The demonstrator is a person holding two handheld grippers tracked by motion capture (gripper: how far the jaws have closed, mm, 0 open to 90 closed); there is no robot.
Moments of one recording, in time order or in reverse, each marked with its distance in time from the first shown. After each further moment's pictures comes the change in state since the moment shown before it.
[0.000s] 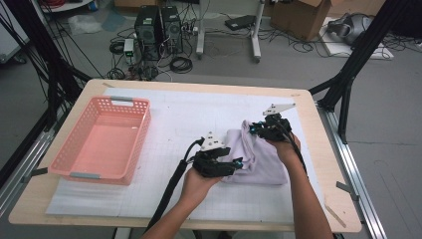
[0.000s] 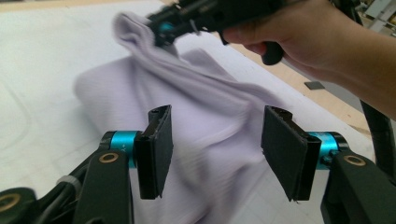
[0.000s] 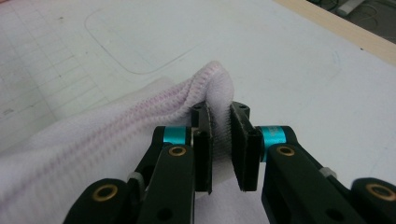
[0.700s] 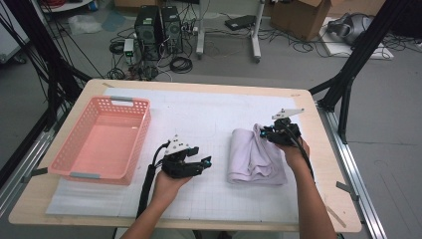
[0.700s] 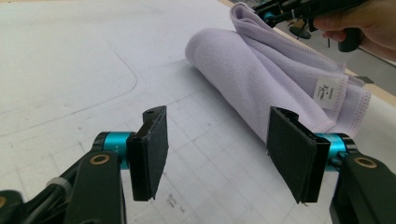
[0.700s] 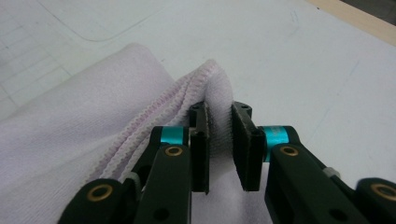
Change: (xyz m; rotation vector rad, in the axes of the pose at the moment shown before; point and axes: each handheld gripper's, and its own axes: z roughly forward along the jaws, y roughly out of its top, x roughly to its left) left arm 0.059 -0.041 -0.040 -0.029 0.085 -0.021; right arm -0.012 -0.025 -0.012 0.052 -0.103 0.048
